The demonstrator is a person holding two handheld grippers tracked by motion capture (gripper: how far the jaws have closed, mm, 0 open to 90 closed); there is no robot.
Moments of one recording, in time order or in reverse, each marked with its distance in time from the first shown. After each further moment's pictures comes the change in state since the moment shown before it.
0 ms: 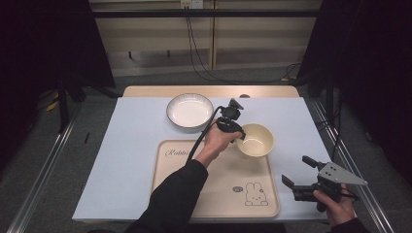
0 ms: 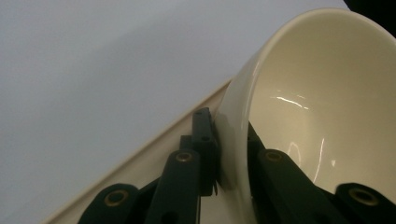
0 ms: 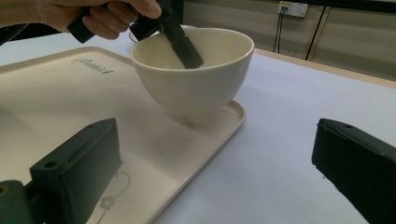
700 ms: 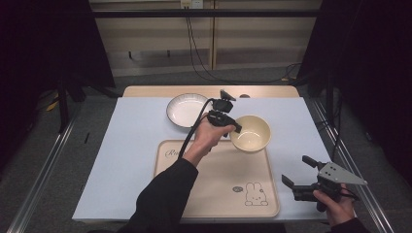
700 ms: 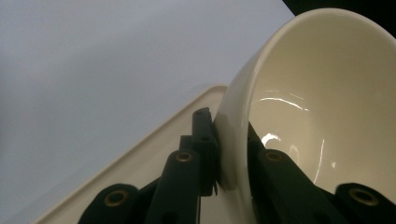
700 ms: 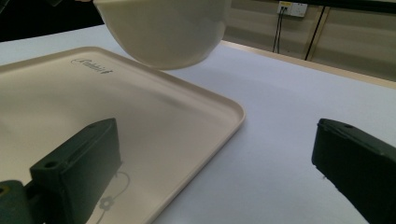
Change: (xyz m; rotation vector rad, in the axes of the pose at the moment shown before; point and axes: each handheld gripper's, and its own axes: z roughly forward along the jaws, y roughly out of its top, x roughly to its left) left arm -0.007 -0.001 -0.050 -0.072 -0.034 0.029; right arm 0.000 0.000 0.000 0.005 0.001 0.002
